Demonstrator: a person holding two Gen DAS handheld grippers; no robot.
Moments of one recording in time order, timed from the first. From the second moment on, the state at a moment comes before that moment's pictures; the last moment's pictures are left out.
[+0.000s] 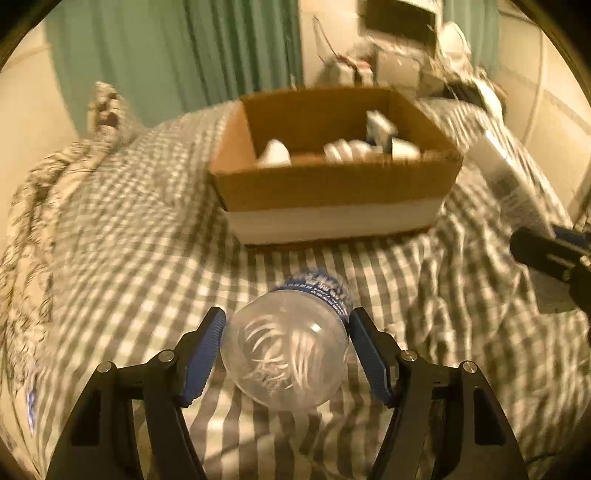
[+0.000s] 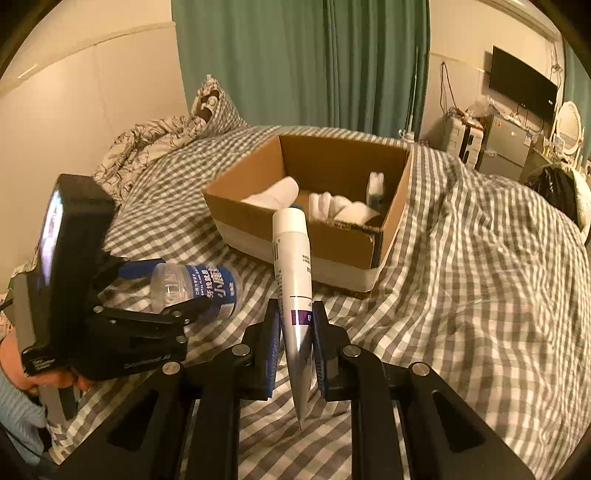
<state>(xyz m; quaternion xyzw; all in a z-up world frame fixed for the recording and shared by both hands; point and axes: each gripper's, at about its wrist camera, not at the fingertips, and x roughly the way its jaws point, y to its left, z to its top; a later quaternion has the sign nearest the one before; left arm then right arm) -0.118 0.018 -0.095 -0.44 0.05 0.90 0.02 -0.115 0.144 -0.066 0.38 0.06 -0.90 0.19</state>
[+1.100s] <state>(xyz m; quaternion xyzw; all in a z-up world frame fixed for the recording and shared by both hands) -0.202 0.023 0.057 -0.27 0.05 0.96 0.01 -0.199 0.134 0.058 0.27 0.09 -0.94 0.18</state>
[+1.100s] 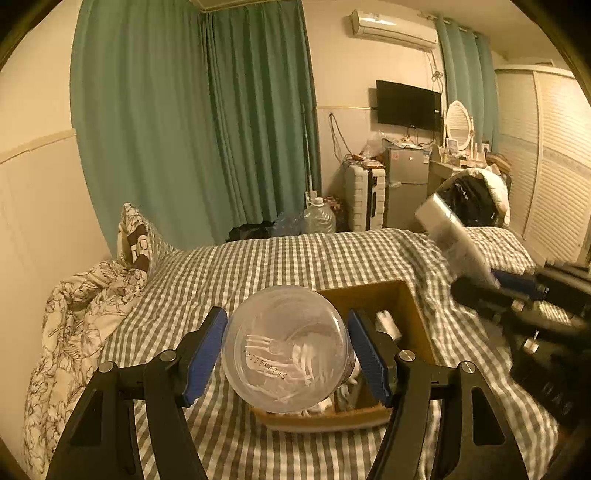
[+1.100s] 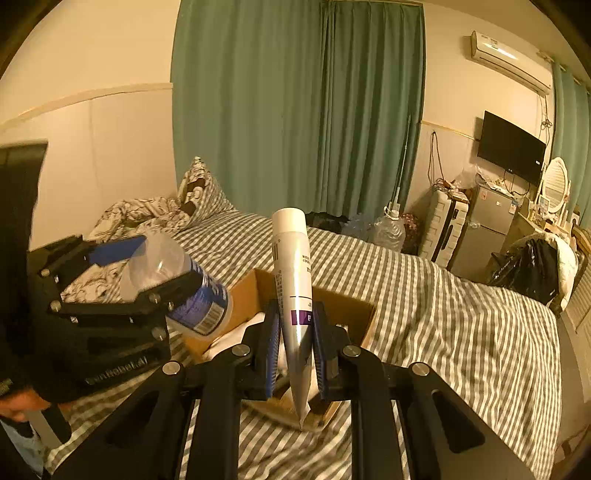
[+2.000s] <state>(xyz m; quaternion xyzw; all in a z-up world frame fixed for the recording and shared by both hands) -0.292 0.023 -0.043 -0.37 0.05 0.93 0.01 -0.314 0.123 -0.037 0.36 0.10 -0.91 0.18</state>
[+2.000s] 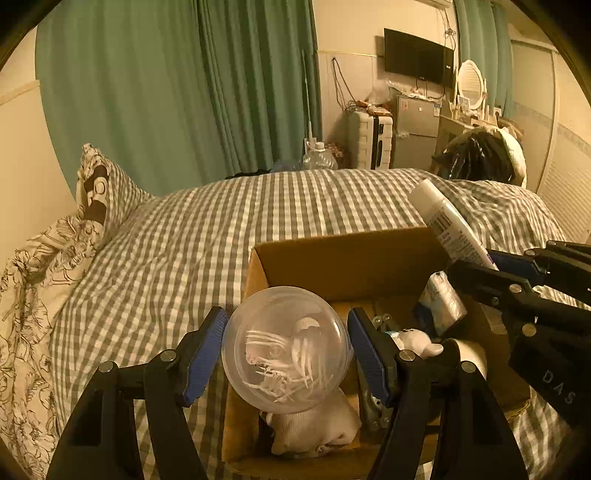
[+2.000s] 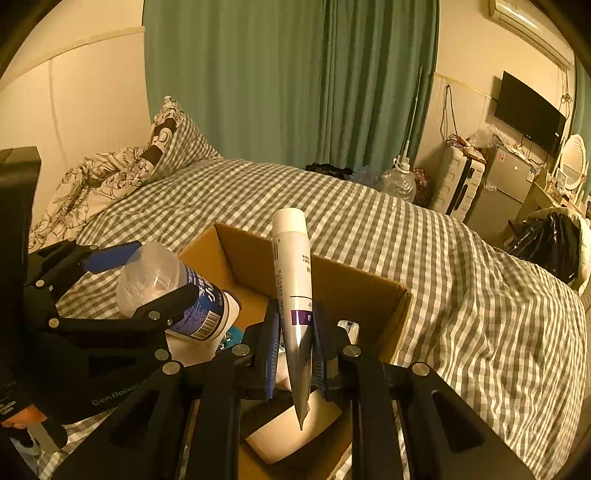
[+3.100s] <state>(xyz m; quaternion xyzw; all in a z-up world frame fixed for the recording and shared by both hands) -0.176 0.010 0.100 -0.23 0.02 0.97 -0.01 -0.185 0.163 0.103 0.23 0.04 -0.97 0.08</state>
